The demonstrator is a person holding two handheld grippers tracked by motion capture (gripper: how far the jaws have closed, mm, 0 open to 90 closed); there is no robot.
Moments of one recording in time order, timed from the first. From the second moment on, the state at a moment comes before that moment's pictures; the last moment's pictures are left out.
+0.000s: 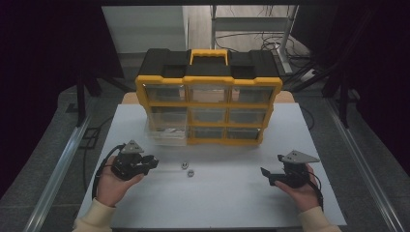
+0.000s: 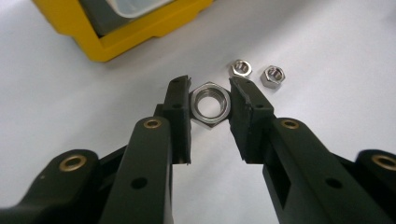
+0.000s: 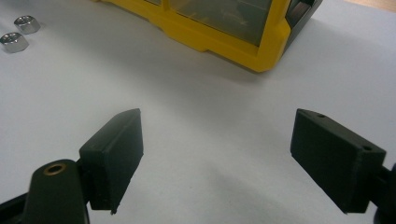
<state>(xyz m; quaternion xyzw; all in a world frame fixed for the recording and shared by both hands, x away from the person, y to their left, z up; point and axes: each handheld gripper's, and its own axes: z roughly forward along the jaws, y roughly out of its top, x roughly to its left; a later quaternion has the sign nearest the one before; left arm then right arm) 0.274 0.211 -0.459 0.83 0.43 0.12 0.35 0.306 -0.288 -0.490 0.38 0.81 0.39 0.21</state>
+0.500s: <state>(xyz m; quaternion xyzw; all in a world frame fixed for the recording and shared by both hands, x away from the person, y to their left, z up) 0.272 0.229 -0.449 0.81 0.45 0.13 0.36 0.306 -0.288 -0.490 0.38 0.81 0.39 0.21</state>
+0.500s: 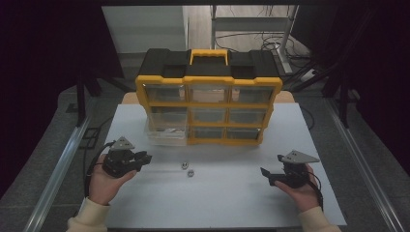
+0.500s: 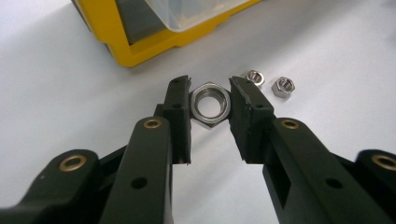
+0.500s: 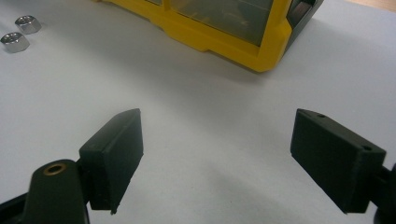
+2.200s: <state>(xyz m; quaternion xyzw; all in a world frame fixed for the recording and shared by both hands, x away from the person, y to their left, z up) 0.272 0.253 -0.395 0.76 0.46 0.19 0.41 0.305 -0.288 -0.489 0.38 0.81 0.40 0.21</state>
